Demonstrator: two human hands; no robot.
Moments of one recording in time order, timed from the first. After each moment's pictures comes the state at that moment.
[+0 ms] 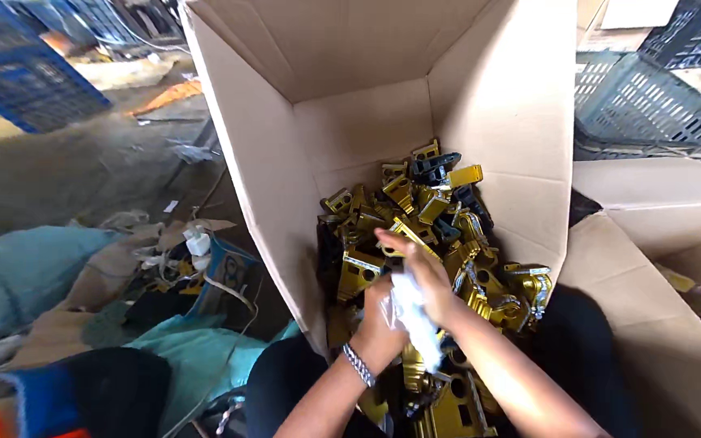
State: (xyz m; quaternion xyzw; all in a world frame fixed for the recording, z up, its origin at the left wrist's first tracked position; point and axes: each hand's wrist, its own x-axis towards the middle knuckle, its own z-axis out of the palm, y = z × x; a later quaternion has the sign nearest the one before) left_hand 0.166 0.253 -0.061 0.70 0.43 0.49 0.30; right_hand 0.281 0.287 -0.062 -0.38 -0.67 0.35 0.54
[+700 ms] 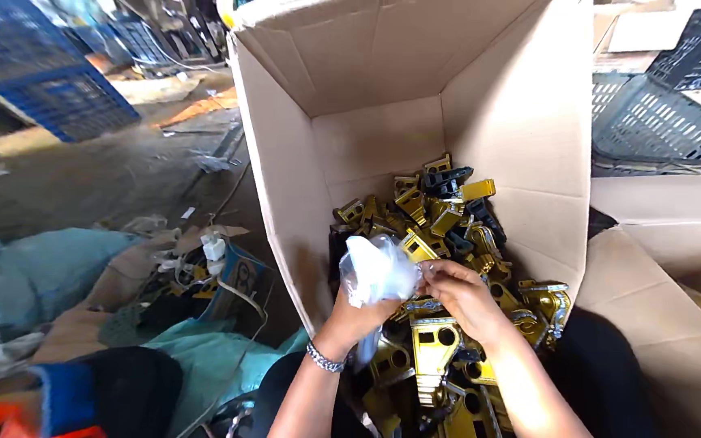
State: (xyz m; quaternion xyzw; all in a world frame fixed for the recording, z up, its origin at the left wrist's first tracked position) left_hand 0.109 0.277 -0.049 0.62 0.44 0.48 0.43; right_hand 0.303 0.272 -0.053 -0.39 -0.43 0.60 0.55
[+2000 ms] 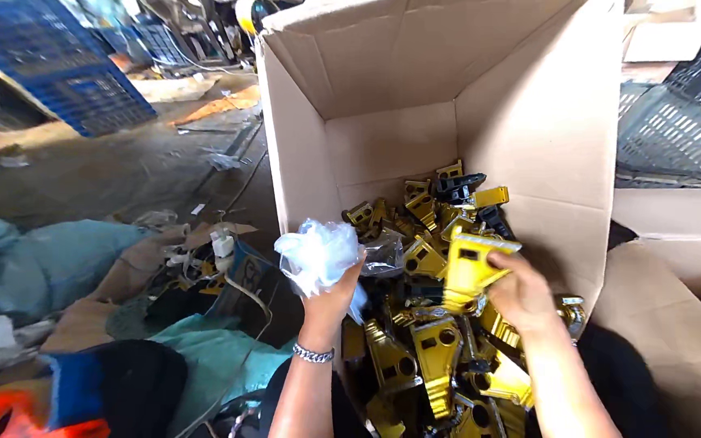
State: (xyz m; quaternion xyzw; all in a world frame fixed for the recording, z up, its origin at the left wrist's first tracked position) left_hand 0.087 0.304 -0.046 0.50 0.51 0.65 0.26; right_hand 0.346 0.292 -0.044 -0.40 -0.35 0.54 0.65
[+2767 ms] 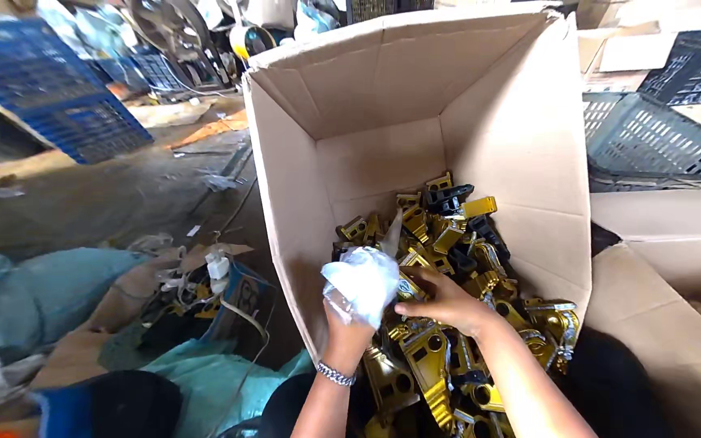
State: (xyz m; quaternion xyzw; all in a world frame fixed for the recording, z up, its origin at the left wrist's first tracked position) left_hand 0.118 0.300 -0.070 0.61 0.48 0.62 0.15; right_hand 0.299 0.309 -0.037 -0.48 -0.58 0.55 0.35
